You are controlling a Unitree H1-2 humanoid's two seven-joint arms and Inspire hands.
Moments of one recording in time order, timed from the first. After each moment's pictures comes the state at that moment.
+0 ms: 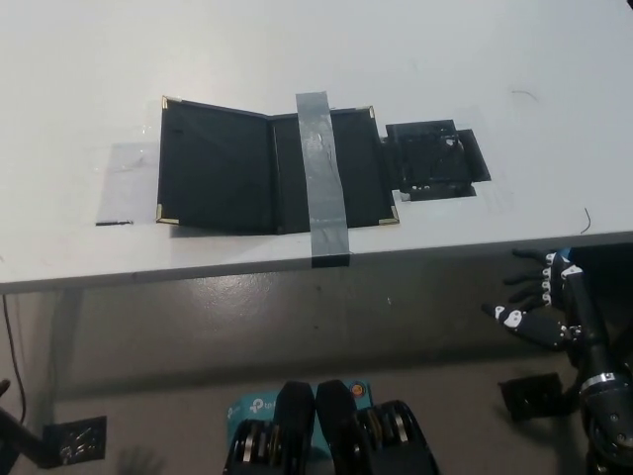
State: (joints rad) left_arm 0.04 0.13 0.55 0.01 -0.62 0.17 -0.09; right_arm -0.25 -0.16 -0.01 0.19 -0.13 0.09 -0.06
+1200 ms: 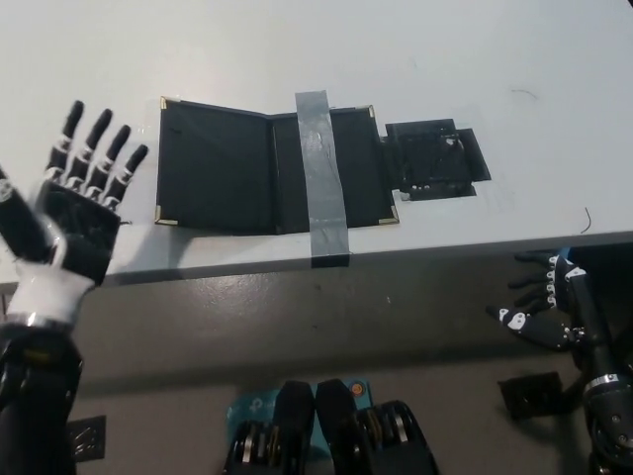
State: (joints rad) left_arm -0.40 0.13 0.28 -0.11 -0.76 0.38 0.00; right_arm -0.25 -0.16 -0.01 0.20 -0.15 0.09 -0.06
